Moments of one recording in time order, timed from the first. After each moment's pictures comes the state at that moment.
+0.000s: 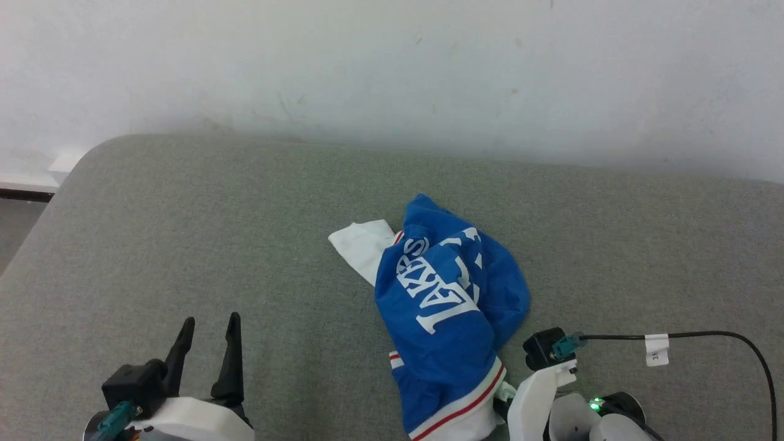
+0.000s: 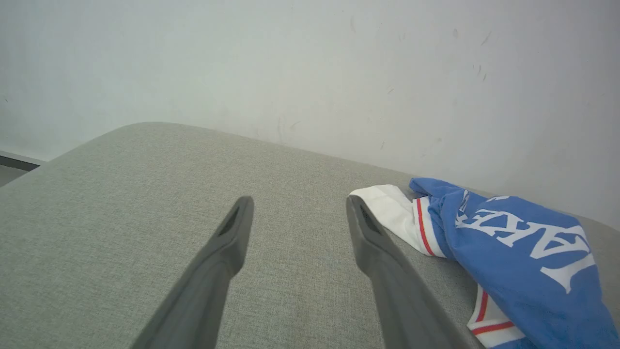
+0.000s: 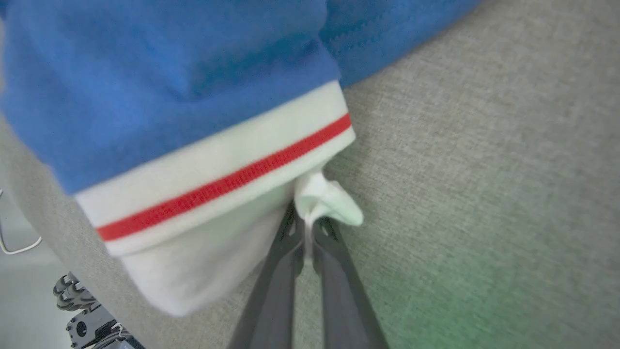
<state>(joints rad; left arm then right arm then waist) 0.05 0.22 -0.10 0.13 -0.41 0.02 -0.21 -0.16 -0.06 0.33 0.53 0.36 0.13 0.50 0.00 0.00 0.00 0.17</state>
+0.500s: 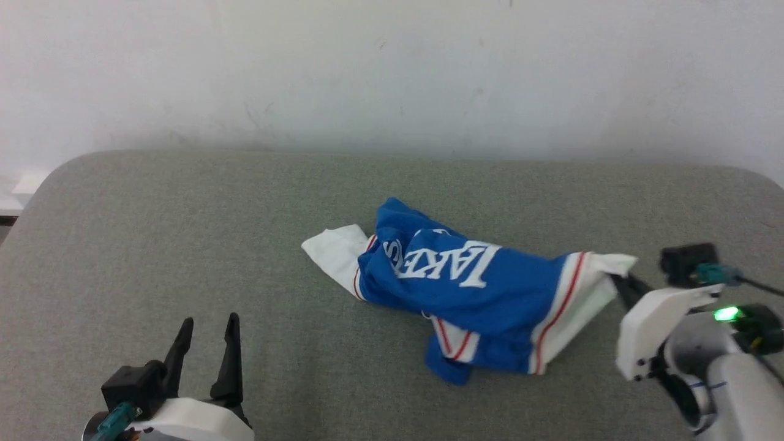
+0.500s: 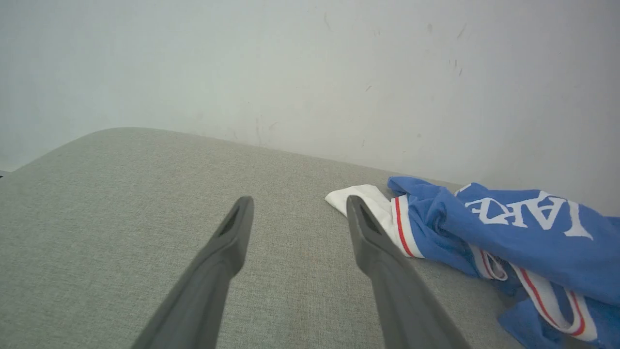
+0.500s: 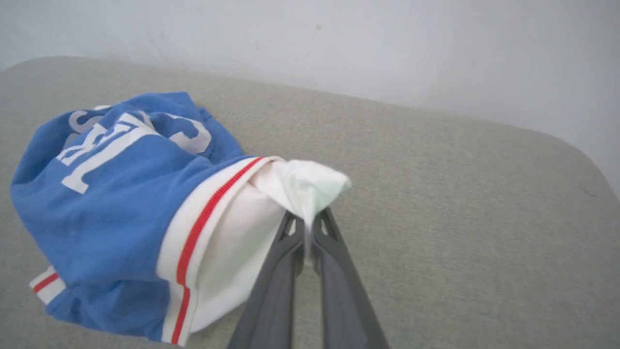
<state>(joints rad) 0.05 0.22 -0.10 0.14 -0.41 0.02 -0.22 -0.19 -0.16 0.06 0.24 0.20 0.13 0.31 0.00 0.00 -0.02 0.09</state>
